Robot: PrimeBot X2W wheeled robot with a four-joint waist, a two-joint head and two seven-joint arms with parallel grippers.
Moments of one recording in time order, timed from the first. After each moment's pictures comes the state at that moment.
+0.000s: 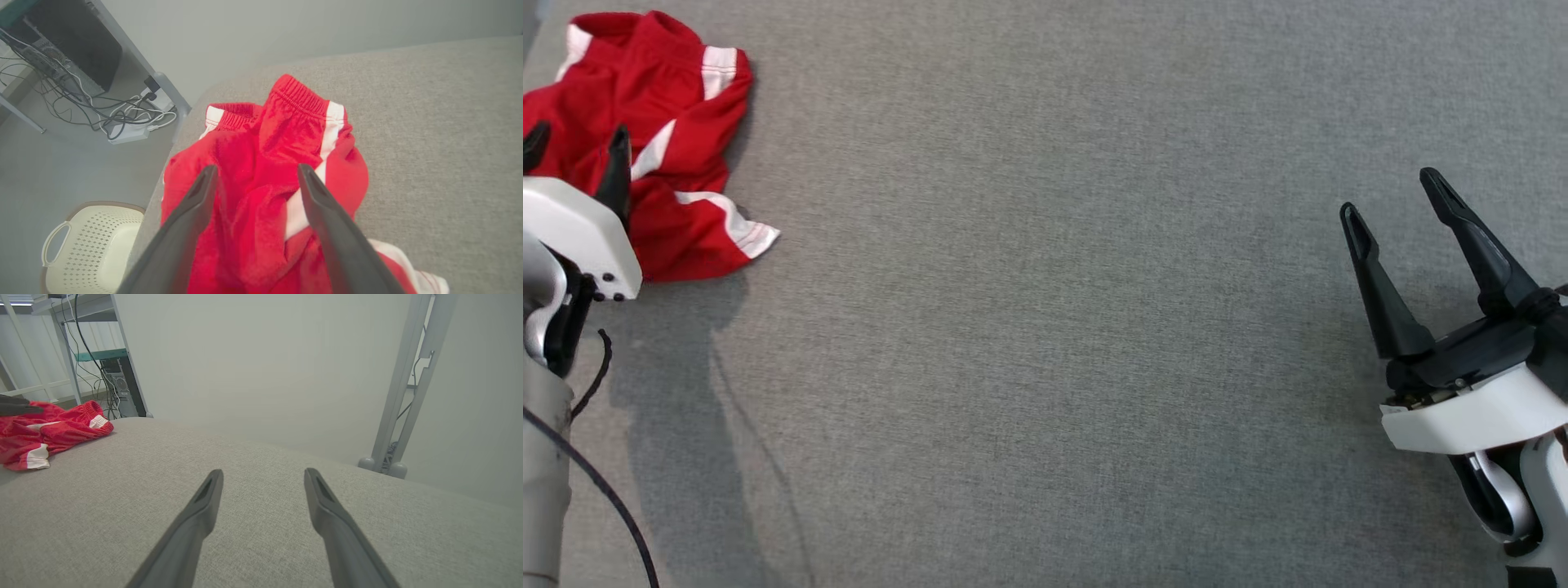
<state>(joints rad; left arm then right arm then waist) -0.75 0.37 -0.02 0.68 -0.22 -0.12 0.11 -0.30 -0.36 0.23 -0.09 0.27 0.13 -0.17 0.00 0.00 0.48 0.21</state>
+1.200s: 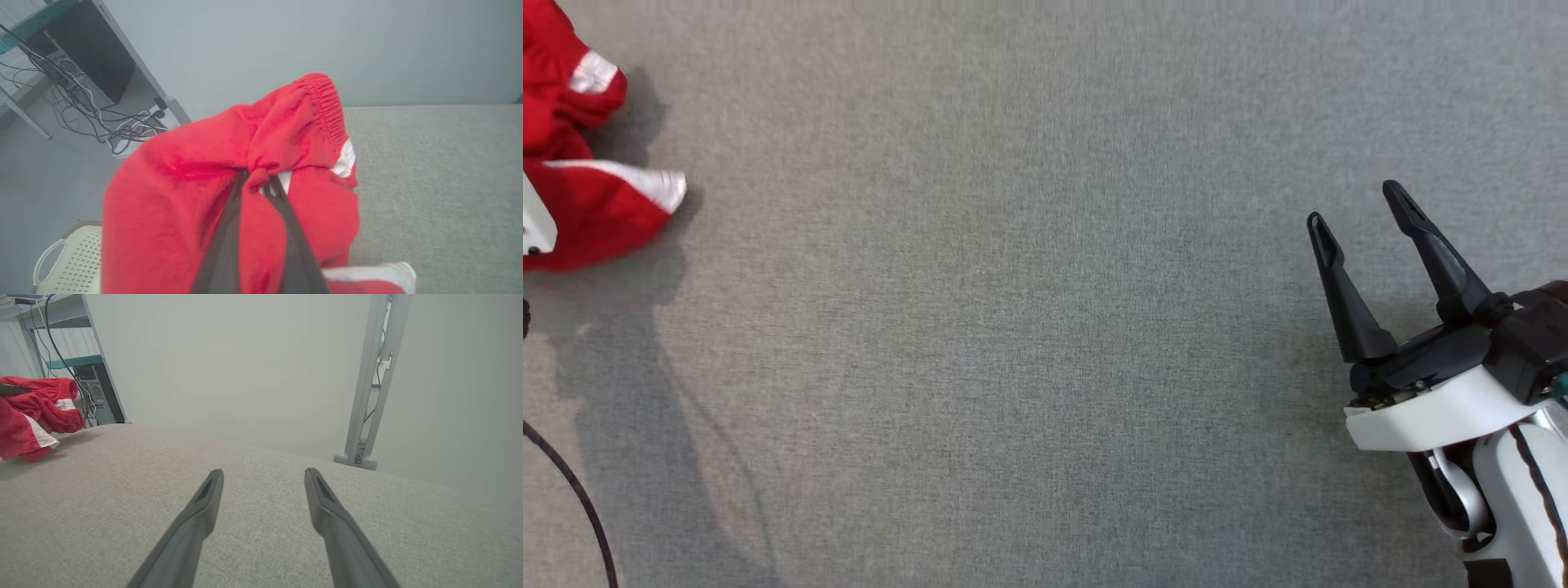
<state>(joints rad) -0.95 0.45 -0.07 0.95 -0.29 -0.09 0.08 -0.33 -0.31 0.28 0.01 0.28 0.13 -0.23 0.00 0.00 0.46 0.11</state>
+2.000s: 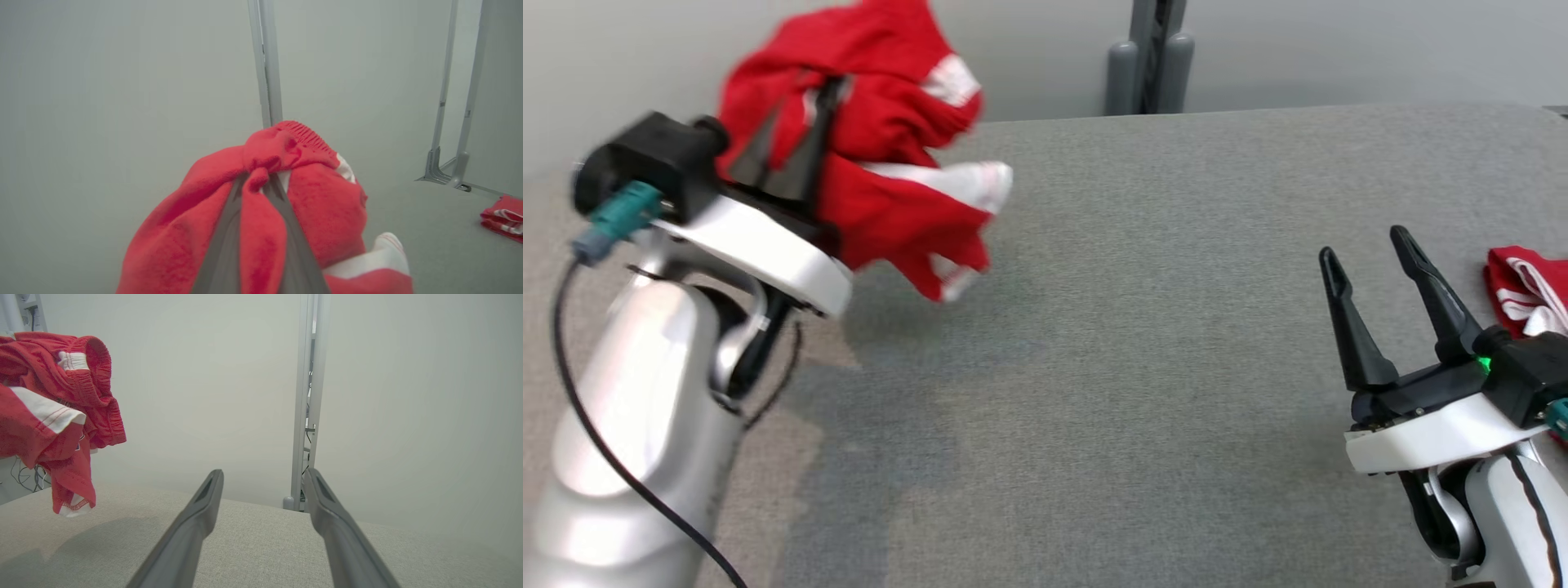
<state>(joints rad) -0.67 0.30 -0.30 0.26 -0.41 -0.13 -0.06 -0.27 -0.24 0.22 0.09 0.29 0.13 -0.26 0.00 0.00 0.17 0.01</state>
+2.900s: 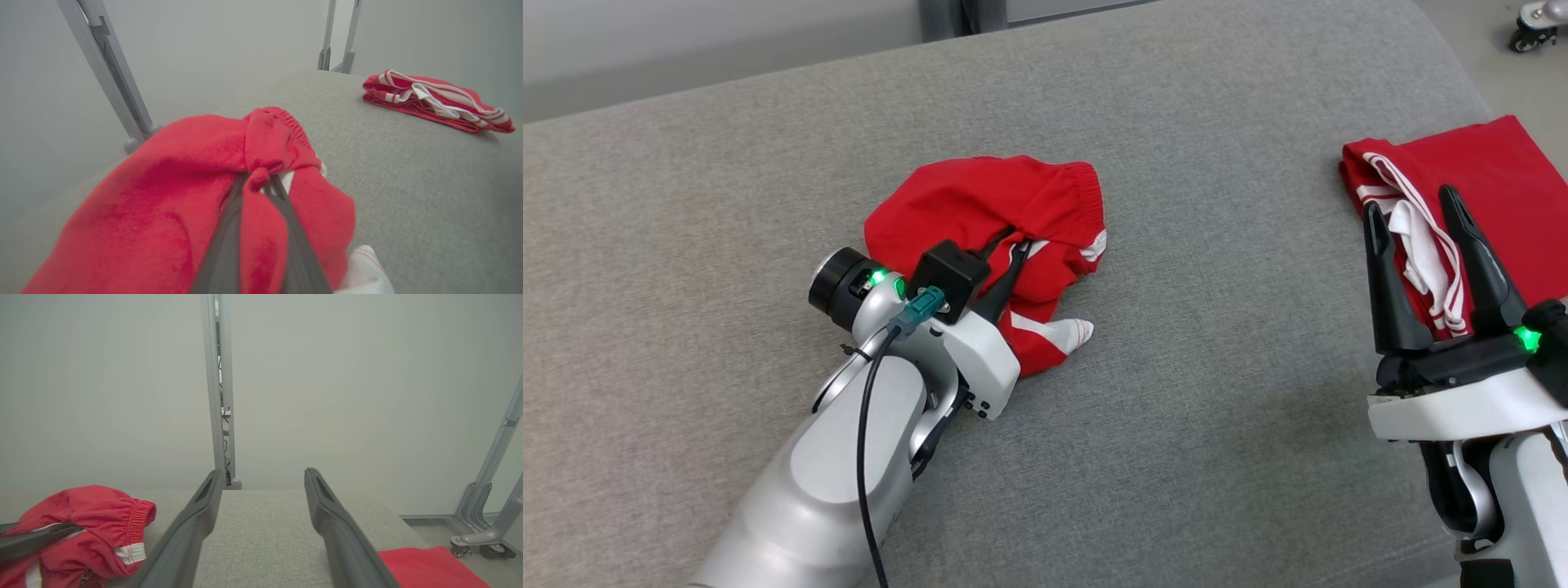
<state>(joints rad) -0.70 0.06 -0.62 0.67 -0.26 -0.07 -0.19 -0.29 -0.20 0.13 0.05 0.29 0.13 -0.26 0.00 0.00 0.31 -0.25</state>
